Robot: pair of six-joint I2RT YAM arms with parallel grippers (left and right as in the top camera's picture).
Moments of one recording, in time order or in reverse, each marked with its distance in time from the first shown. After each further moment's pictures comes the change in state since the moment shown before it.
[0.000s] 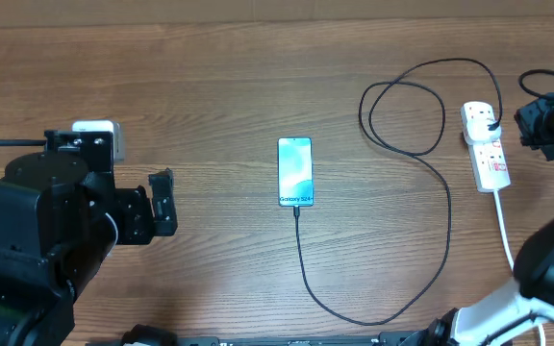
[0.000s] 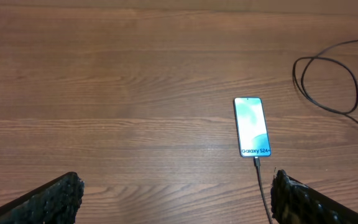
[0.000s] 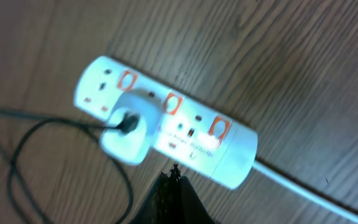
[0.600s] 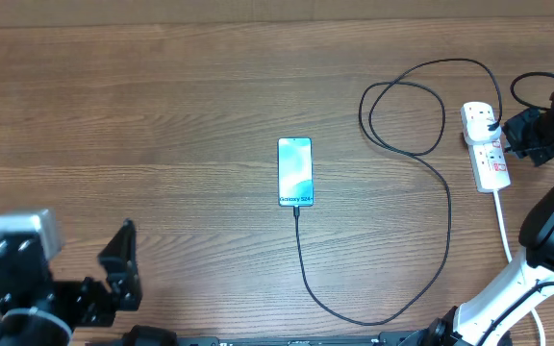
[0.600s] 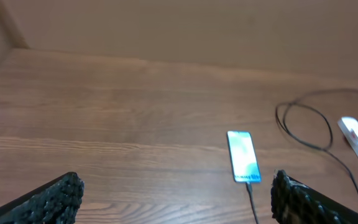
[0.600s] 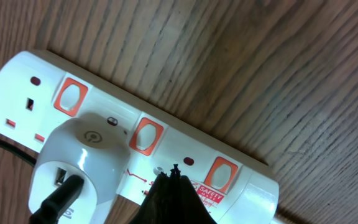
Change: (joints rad) left arm 0.047 -0.261 0.000 0.000 0.000 0.000; right arm -0.033 0.217 0.037 0.041 -0.062 -0.070
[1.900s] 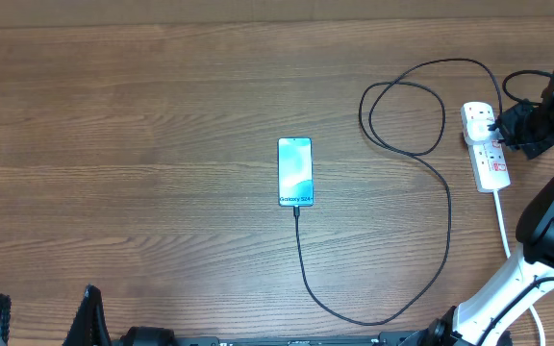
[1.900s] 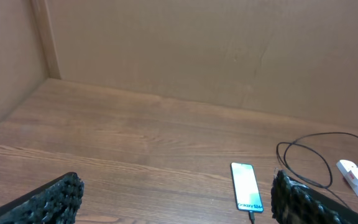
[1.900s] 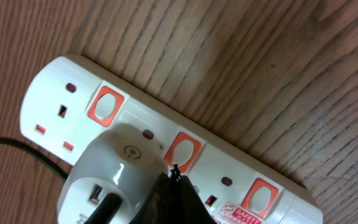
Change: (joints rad) left arm 0.098 -0.225 0.000 -0.004 0.000 0.000; right arm 0.028 0.024 0.001 0.075 -0.023 -0.004
